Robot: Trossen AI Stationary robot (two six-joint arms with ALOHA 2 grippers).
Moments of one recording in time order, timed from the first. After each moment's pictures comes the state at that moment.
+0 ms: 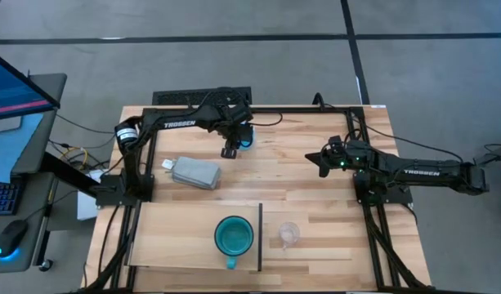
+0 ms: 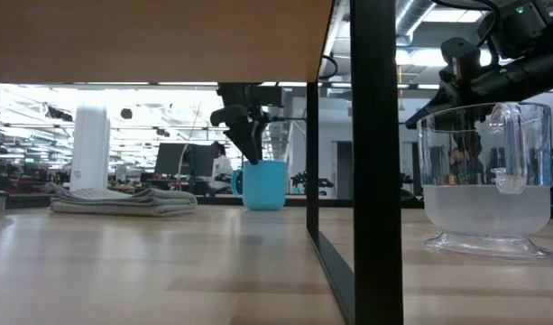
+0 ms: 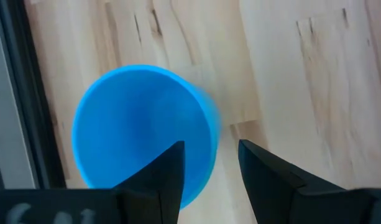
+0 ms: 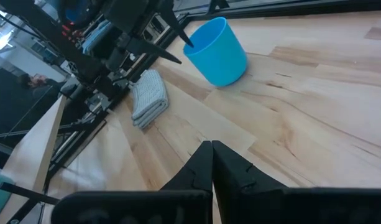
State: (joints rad) left arm 0.42 1.90 1.50 -0.77 0.01 0.64; right arm -0.27 0.58 0.18 0.07 0.01 0.67
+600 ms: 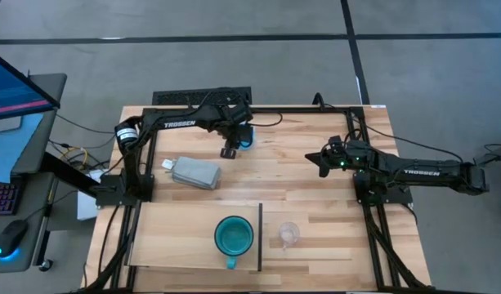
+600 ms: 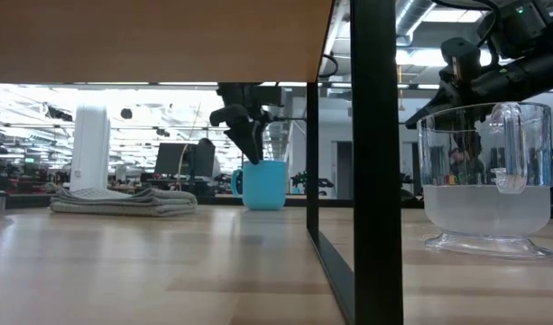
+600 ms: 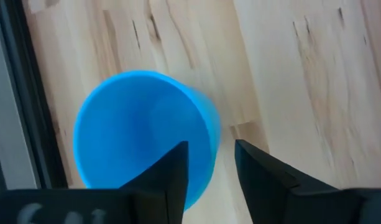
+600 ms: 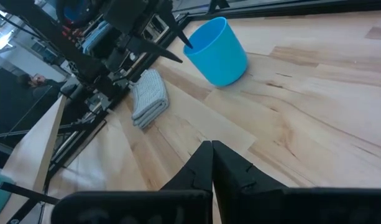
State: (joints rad) left arm 0.42 1.90 1.50 -0.77 0.02 0.67; right arm -0.27 0.58 0.18 0.07 0.01 0.67
